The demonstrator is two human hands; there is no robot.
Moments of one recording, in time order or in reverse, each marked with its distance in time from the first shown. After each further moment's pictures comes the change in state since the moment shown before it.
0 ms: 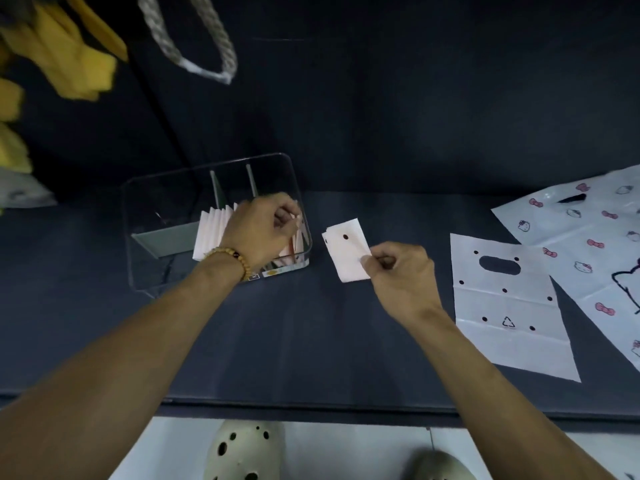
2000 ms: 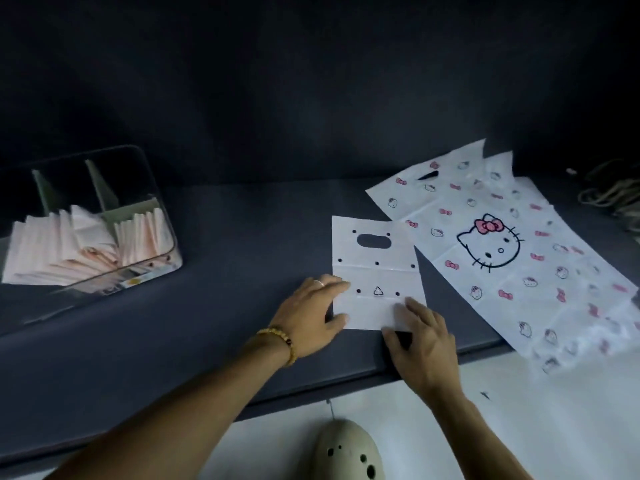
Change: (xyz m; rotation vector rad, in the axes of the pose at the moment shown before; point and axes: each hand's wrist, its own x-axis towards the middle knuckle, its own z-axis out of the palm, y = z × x) left_hand -0.082 0.116 0.198 -0.028 -0.569 0.252; right_hand -0.095 0.168 -0.131 -0.634 0.097 0.211
